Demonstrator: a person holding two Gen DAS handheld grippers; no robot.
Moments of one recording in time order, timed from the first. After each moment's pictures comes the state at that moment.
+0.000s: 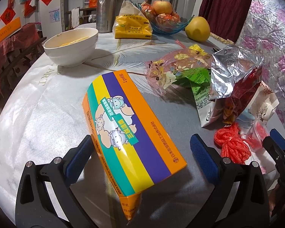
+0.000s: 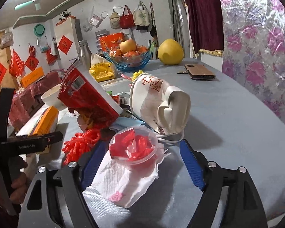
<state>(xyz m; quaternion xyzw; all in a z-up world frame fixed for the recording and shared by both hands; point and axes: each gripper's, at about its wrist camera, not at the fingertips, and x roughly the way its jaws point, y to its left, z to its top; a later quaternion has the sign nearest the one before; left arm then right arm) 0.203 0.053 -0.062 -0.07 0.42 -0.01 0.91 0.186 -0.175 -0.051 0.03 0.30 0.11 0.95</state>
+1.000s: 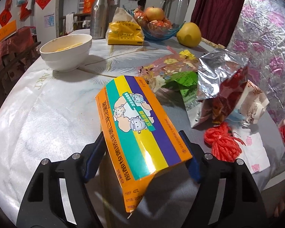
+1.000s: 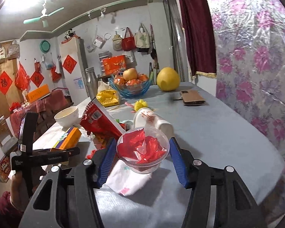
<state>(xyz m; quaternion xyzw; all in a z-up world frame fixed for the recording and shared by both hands) 0.193 0.050 -0.059 -0.08 0.39 -0.04 0.92 0.126 -0.214 -0.004 0.06 0.22 0.11 0.97</state>
